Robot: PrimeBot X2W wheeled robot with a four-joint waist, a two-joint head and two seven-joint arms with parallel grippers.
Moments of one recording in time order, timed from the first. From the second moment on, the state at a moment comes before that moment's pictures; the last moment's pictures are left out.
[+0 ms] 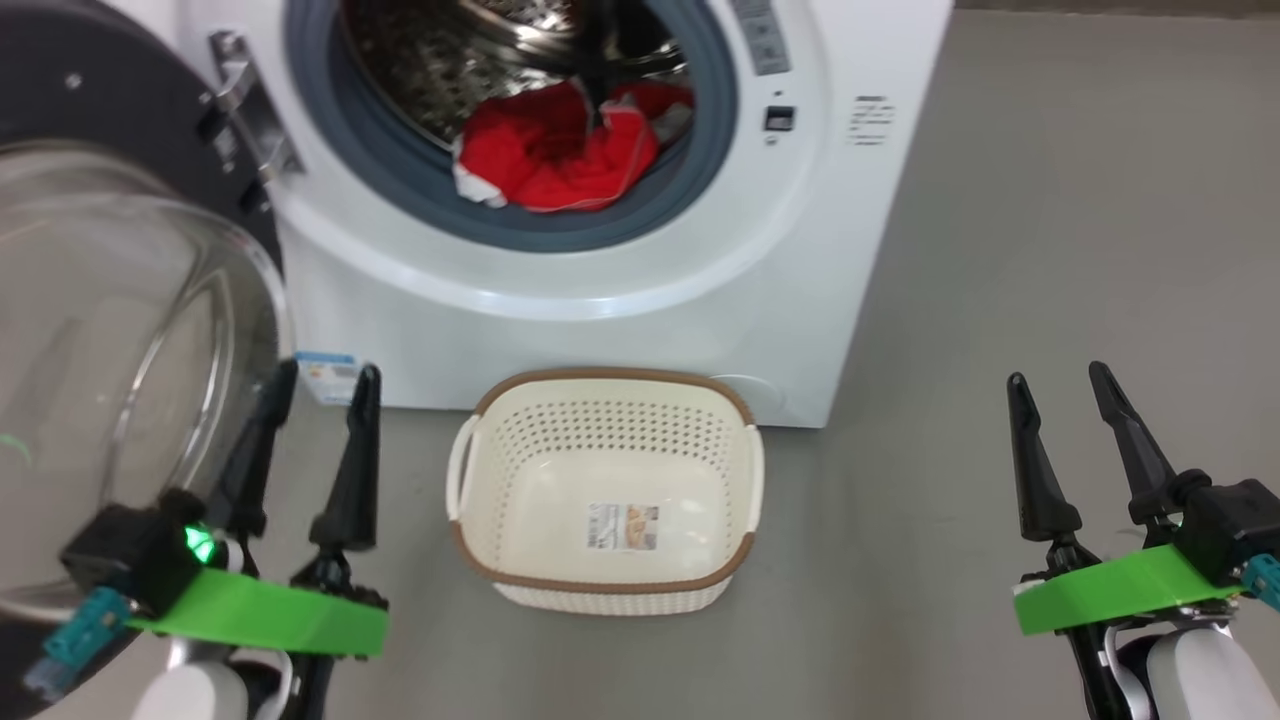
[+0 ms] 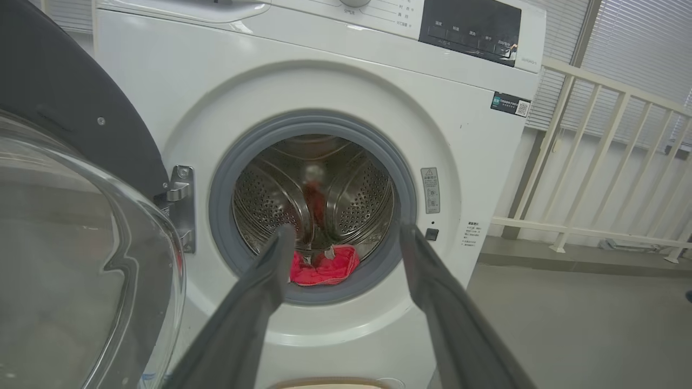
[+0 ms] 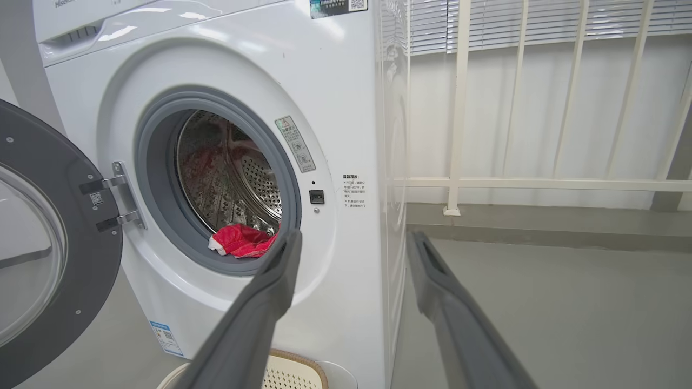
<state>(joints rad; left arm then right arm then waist) -0.25 0.14 -0.07 0.10 -0.45 -0.13 -0.20 -0.12 -0.05 -0.07 0.15 0.24 0.12 -0.26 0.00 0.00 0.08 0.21</state>
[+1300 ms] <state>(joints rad) -0.05 0.15 -0.02 0.26 -0.36 -0.13 -0.25 0.06 -0.05 -0.06 0.06 0.24 0.12 -0.26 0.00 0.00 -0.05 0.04</state>
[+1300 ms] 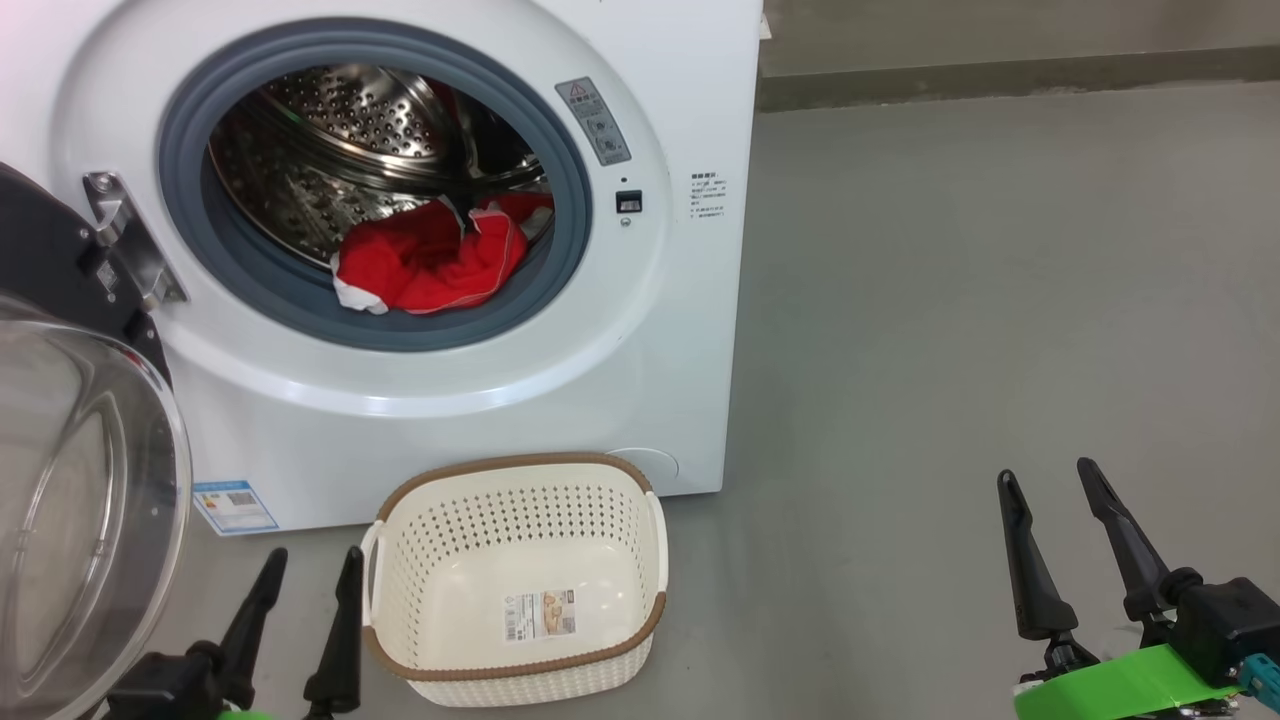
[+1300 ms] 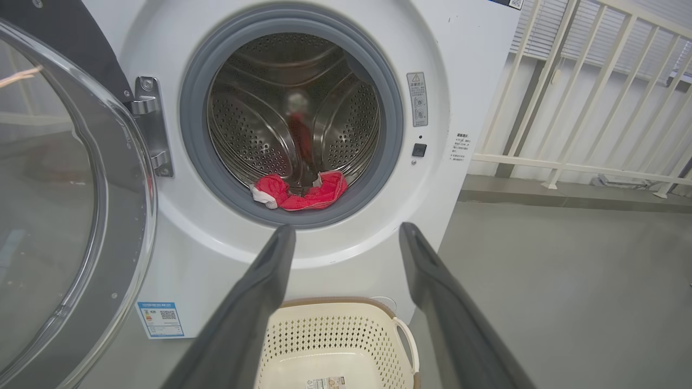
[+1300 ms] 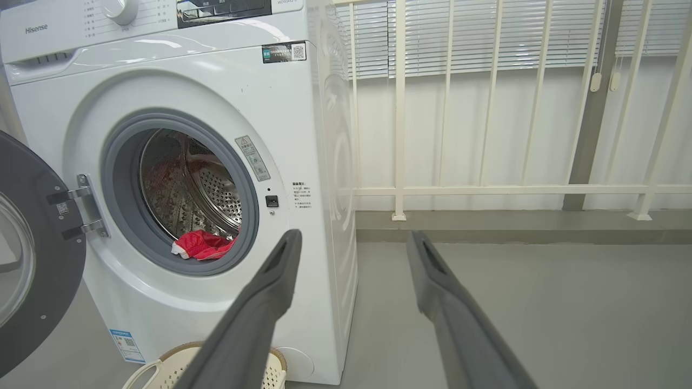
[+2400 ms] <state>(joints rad) -0.04 0.13 0.03 0.33 -0.30 -0.09 -0.25 0.06 -0.04 -0.06 0.09 0.25 0.12 -0.26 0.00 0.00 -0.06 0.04</state>
